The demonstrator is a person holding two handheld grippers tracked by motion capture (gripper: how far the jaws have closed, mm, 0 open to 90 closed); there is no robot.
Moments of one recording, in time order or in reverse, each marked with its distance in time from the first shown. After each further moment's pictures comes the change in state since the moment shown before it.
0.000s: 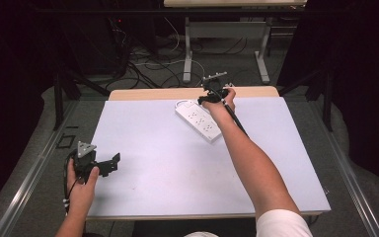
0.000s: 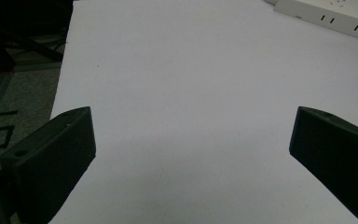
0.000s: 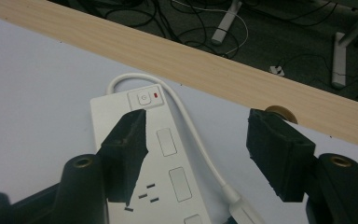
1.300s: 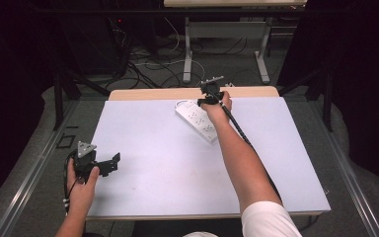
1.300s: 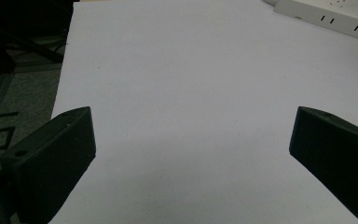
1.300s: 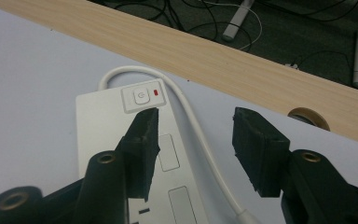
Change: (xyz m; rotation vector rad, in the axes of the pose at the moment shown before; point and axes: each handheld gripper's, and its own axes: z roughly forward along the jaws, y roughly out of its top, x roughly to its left) left arm 0.000 0.000 0.000 -0.002 0.000 0.006; right arm -0.005 -0.013 0.045 0.010 0.055 -0.006
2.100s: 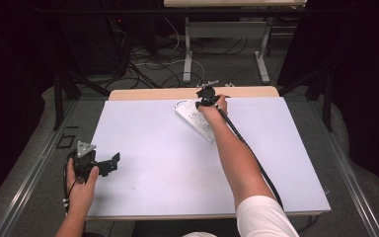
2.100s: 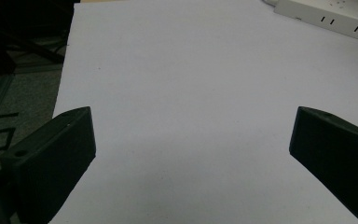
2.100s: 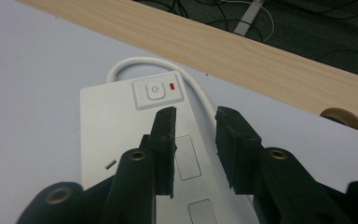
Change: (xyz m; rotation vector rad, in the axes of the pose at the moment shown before) left arm 0.001 0.000 0.000 -0.001 -0.002 -0.002; right arm 0.009 -0.011 0.023 0.013 0.027 -0.008
